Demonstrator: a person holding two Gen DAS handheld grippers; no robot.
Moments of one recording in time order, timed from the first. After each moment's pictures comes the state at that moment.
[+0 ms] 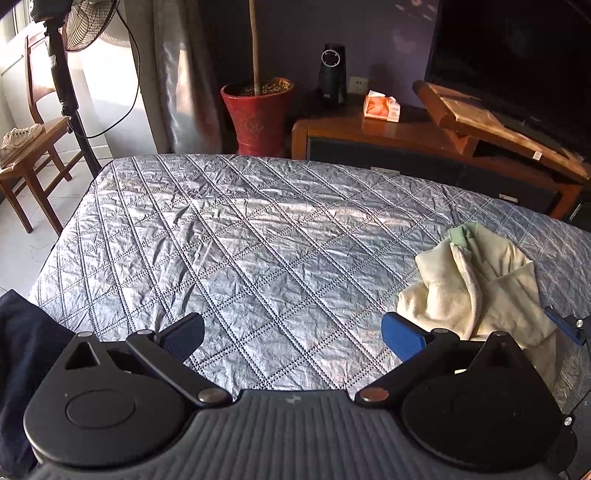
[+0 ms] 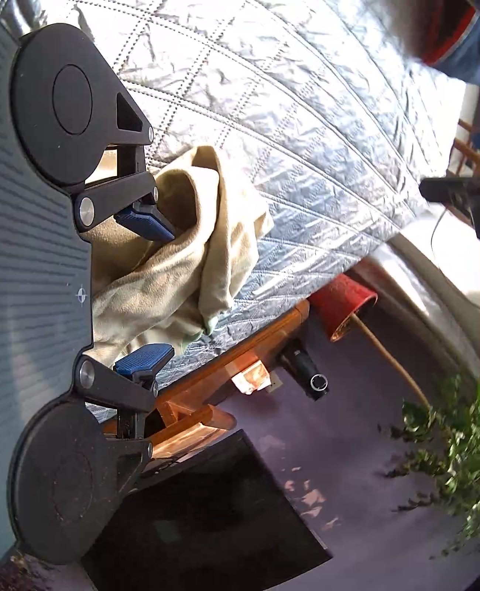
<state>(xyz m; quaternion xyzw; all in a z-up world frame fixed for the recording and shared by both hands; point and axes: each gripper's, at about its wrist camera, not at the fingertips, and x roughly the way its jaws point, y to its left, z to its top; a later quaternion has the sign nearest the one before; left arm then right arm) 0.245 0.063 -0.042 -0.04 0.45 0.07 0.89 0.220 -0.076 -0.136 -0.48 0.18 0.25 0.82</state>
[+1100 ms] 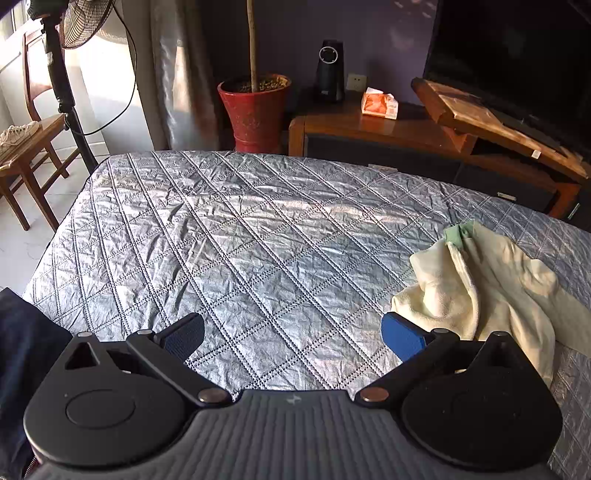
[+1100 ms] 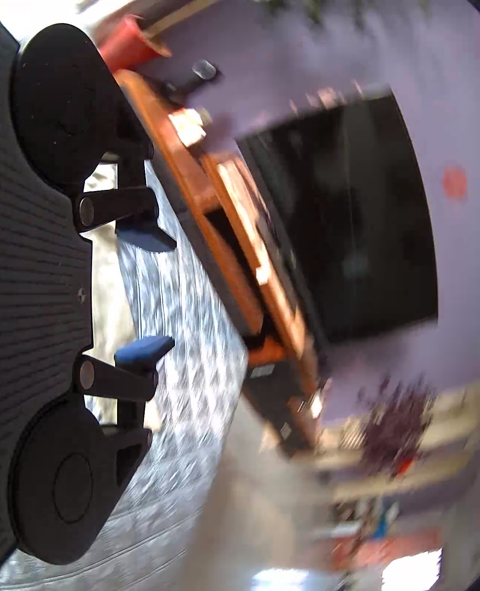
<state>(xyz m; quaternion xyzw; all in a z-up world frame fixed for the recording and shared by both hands) 0.250 0.056 -0.045 -0.04 0.45 0.07 0.89 0.219 -0.275 -0.070 0.11 0.20 -0.05 0.97</state>
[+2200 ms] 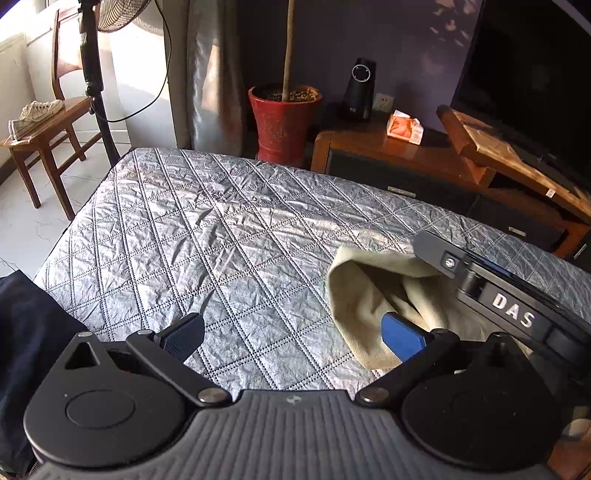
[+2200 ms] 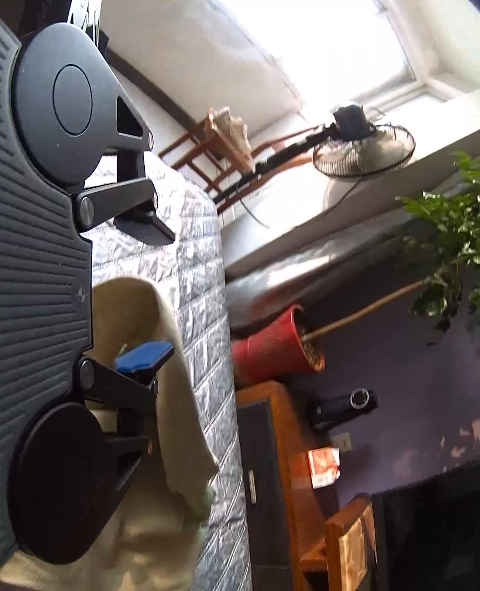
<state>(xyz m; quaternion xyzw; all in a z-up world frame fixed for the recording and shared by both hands) 0.245 0.085 -0.031 -0.08 0.44 0.09 0.89 0.309 -0.033 -0.067 0.13 0.29 0.33 0.89</state>
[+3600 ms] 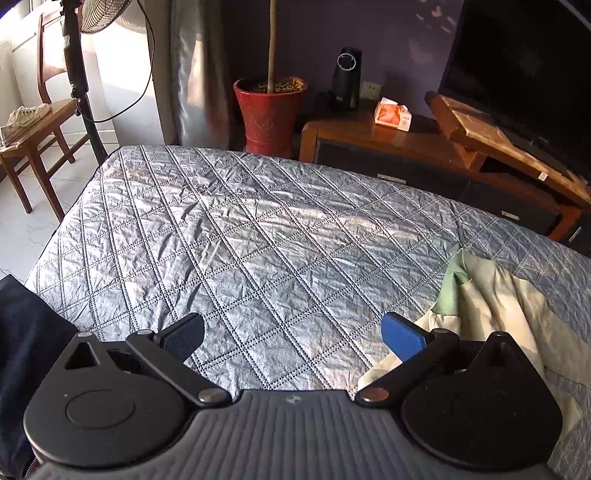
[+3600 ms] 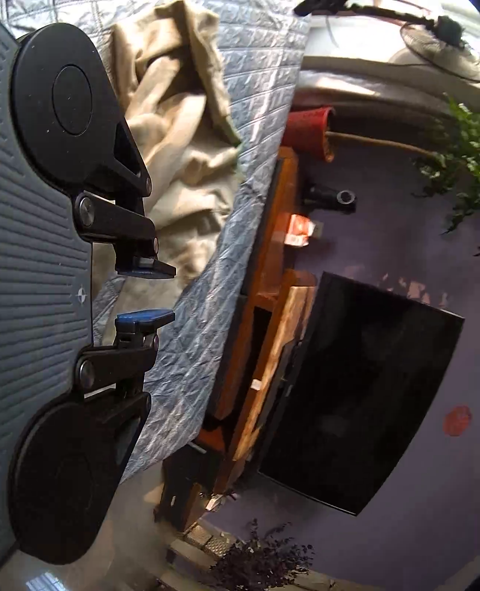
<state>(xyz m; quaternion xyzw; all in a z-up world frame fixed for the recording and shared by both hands) 0.248 0.072 -0.038 -0.07 0.45 0.08 0.89 0.137 -0.222 -0.046 -0.15 0.21 0.07 0.96</state>
